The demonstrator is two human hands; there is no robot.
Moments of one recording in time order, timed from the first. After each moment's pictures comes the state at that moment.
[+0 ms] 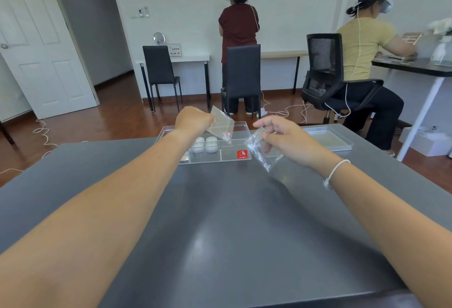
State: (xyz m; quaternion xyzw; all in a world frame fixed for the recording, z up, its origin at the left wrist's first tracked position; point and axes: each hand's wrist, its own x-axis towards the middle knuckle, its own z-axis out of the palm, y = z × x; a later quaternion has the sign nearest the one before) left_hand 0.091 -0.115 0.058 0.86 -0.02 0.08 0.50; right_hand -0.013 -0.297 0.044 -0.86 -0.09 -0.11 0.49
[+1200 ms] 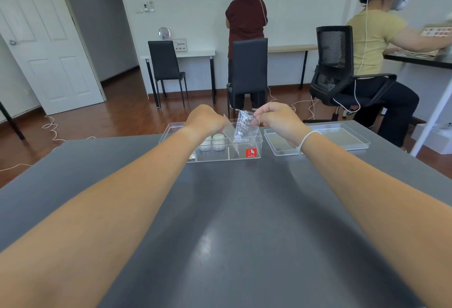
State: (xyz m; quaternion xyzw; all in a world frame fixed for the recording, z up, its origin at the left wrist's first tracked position) left_hand 0.098 -0.120 0.054 0.92 -0.06 0.04 0.39; right_hand 0.058 -0.286 0.047 -0.84 0.01 -0.12 0.54
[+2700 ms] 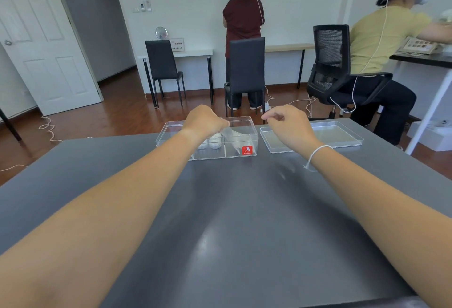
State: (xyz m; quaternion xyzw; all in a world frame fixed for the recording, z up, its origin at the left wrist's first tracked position) left_hand 0.088 -0.124 0.052 0.93 -0.04 0.06 0.35; right_hand 0.042 -0.303 0.027 -0.89 0.03 -0.25 0.38
